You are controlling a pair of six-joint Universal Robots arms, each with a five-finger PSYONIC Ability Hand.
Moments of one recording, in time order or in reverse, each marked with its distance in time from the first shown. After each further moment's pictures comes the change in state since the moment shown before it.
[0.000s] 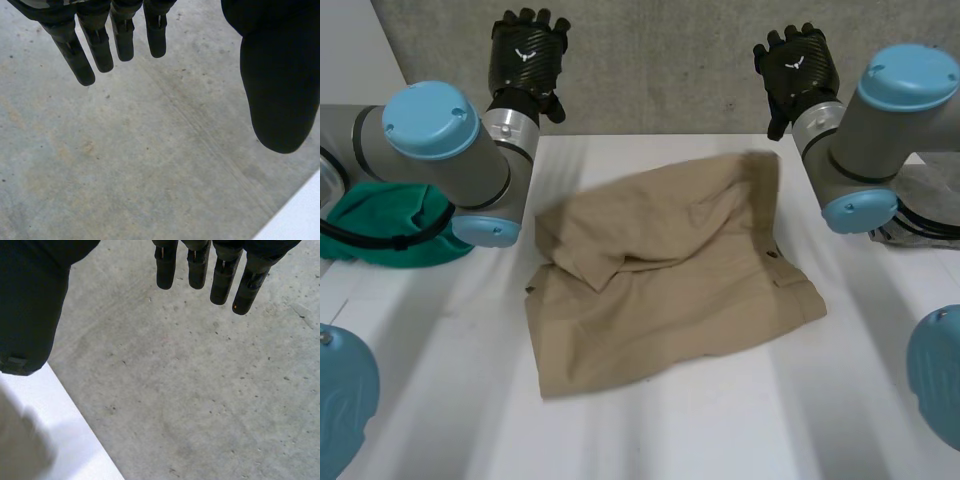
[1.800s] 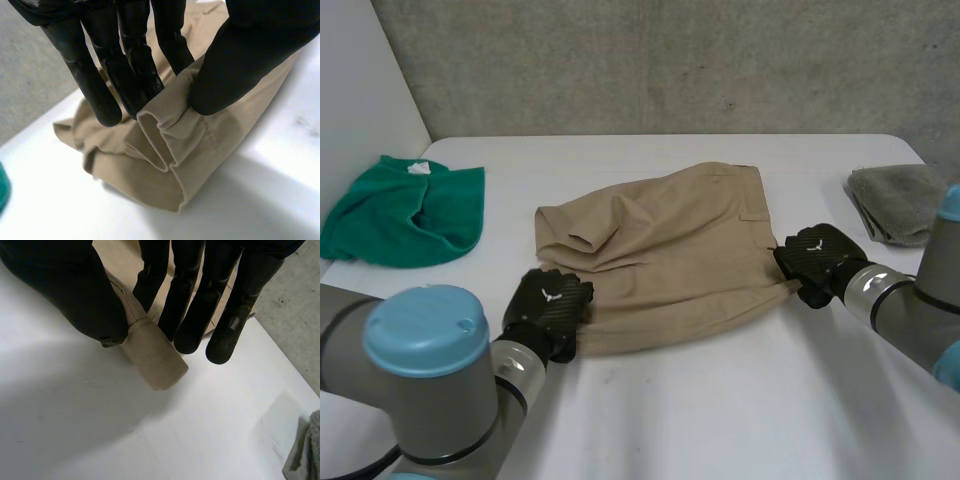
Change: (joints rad) left arm -0.178 0.488 -1.115 -0.077 -0.103 -0.050; right arm -0.196 -0.471 1.180 -0.048 -0.301 -0.156; left_hand 0.860 0.924 0.915 0.931 0.913; right_hand 0.726 0.954 0.967 0.954 0.916
